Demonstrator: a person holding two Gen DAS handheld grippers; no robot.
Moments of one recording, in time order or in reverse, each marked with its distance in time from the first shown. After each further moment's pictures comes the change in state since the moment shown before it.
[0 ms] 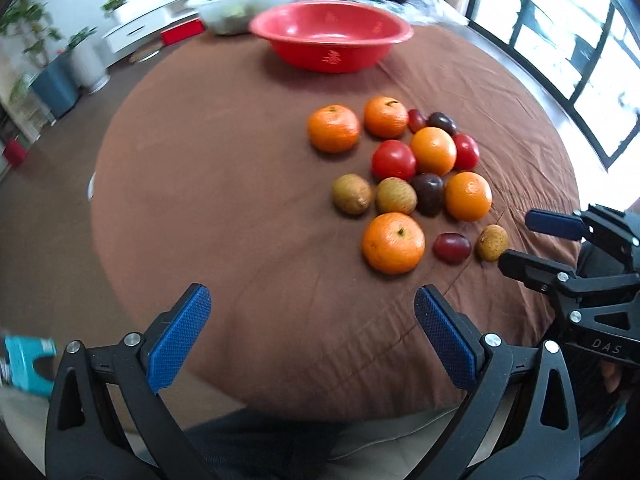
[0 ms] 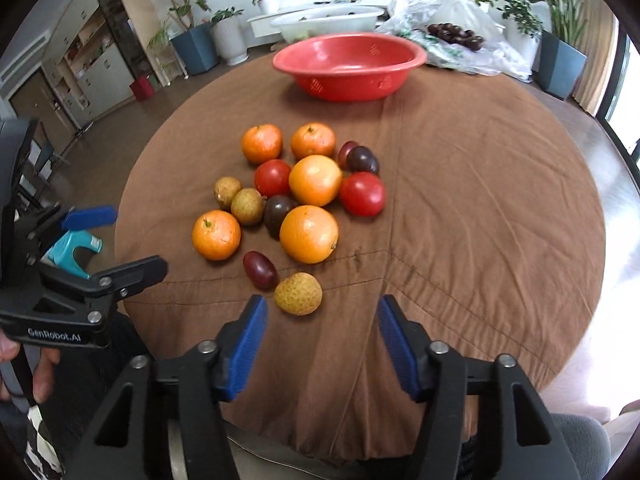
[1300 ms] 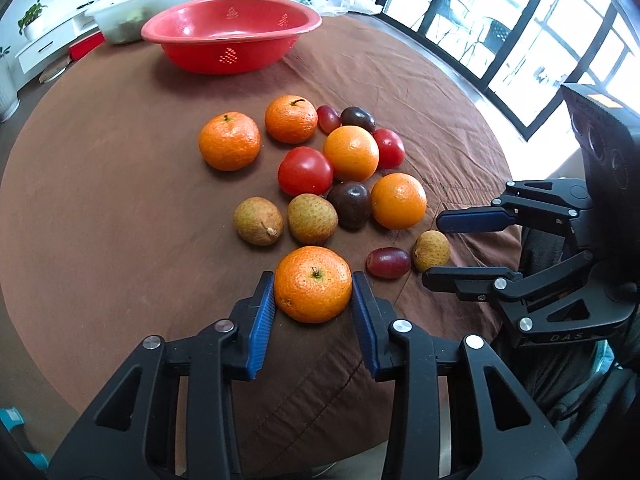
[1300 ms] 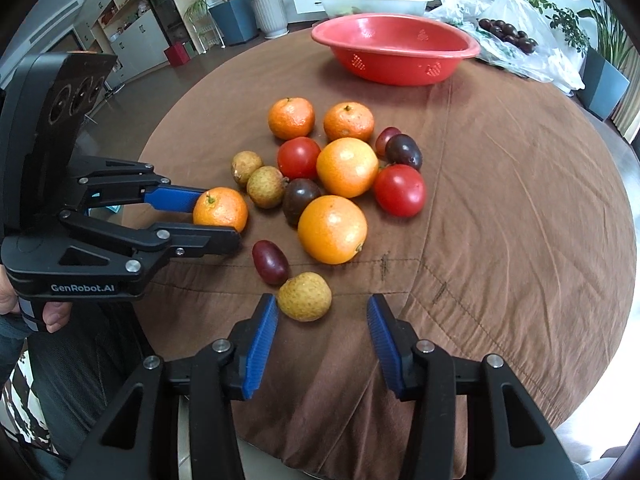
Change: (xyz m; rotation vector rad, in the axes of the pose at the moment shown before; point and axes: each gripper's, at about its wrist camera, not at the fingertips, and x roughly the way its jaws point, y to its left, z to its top) left arm 0.034 -0.008 0.022 0.114 -0.008 -0.337; right arm 0.027 -0.001 0.016 -0.117 0.069 0.079
